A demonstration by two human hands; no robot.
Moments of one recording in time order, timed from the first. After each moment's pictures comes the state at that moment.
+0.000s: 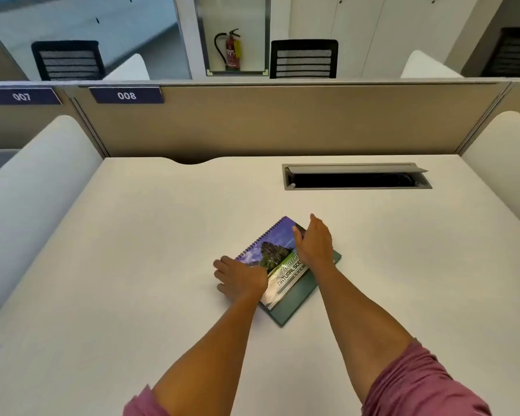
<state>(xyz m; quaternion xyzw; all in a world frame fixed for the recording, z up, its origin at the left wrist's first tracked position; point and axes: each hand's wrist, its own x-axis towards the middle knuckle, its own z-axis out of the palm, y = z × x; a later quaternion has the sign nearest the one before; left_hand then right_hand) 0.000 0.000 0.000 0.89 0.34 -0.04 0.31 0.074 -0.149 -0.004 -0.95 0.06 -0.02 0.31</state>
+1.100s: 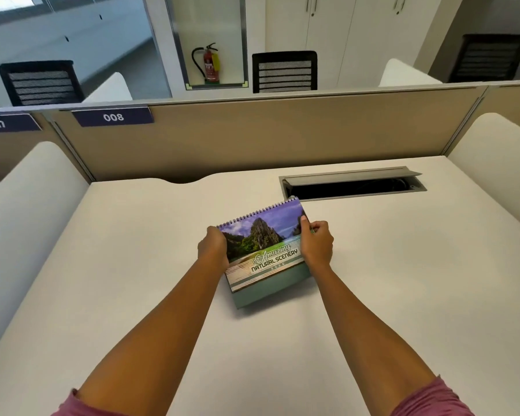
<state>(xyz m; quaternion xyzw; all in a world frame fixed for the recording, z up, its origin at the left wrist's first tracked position) 0.099 0.095 0.068 0.55 0.41 -0.08 0.72 0.108 -0.109 0.014 -0.81 0.26 -0.12 0.52</state>
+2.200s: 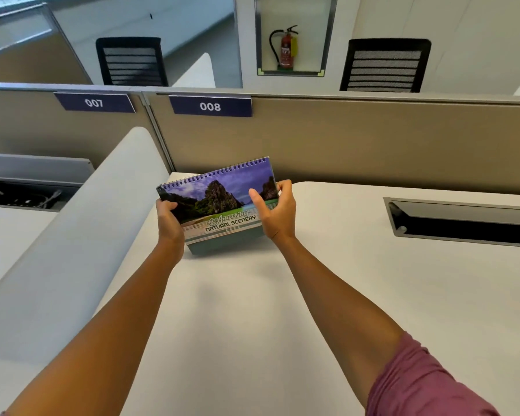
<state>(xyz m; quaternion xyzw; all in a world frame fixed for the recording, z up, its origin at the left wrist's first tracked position) 0.191 0.384 0.067 0.58 0.31 0.18 0.73 0.259 0.193 0.029 -0.73 -0.10 -0.15 0.66</state>
